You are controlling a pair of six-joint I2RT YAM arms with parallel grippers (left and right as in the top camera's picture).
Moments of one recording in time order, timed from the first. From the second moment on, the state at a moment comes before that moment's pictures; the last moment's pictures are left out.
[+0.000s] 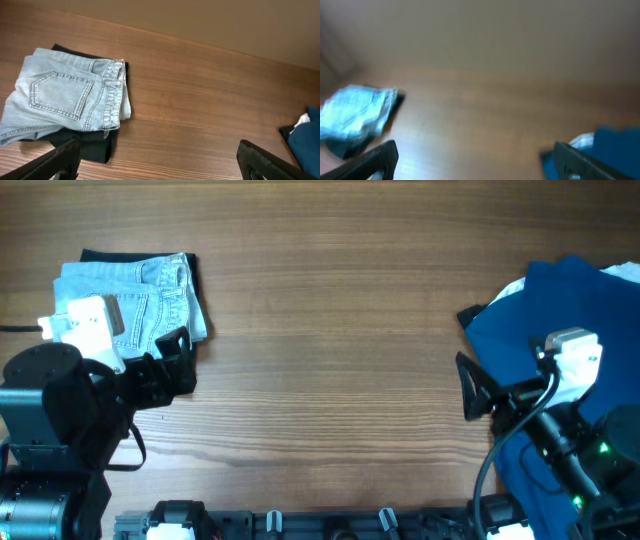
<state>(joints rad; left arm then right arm) -0.05 0.87 1.40 -1.12 0.02 -0.25 0.19 0.60 1.10 -0.79 -0.11 0.07</state>
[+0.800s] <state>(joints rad) -0.05 0.87 1.40 -1.12 0.02 -0.25 0.02 0.02 0.01 0.01 -0.18 0.06</state>
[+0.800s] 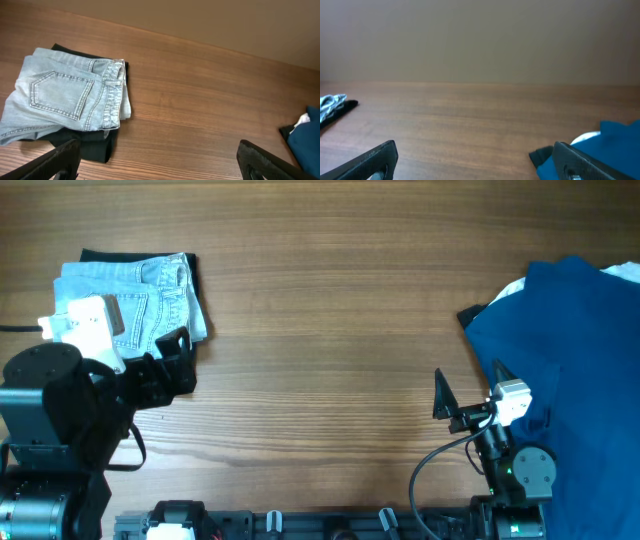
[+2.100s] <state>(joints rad) -0.05 0.82 1.26 -0.82 0.00 -0.24 0.02 0.02 0.01 0.01 -0.19 0.06</state>
